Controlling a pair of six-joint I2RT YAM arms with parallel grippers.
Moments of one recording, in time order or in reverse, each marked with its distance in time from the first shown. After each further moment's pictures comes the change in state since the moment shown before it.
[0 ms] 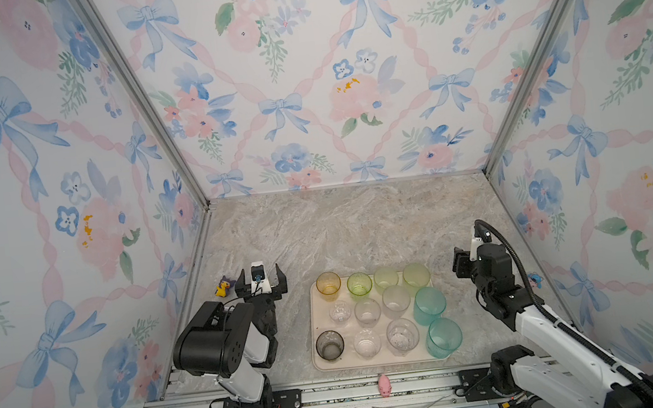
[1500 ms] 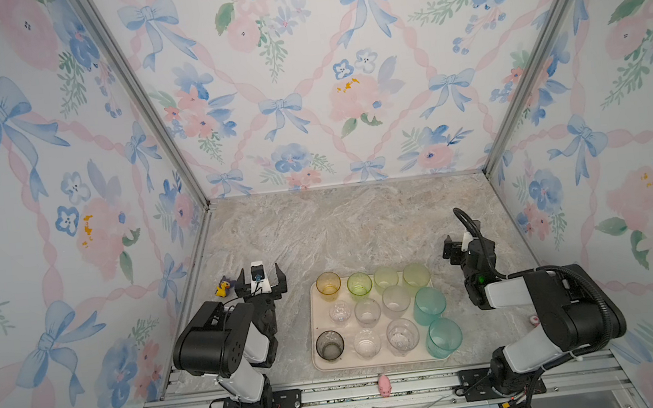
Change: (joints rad) left arm 0.000 0.000 0.003 0.002 -0.003 0.003; right arm -0.112 0.656 -0.014 0.802 -0.002 -0.110
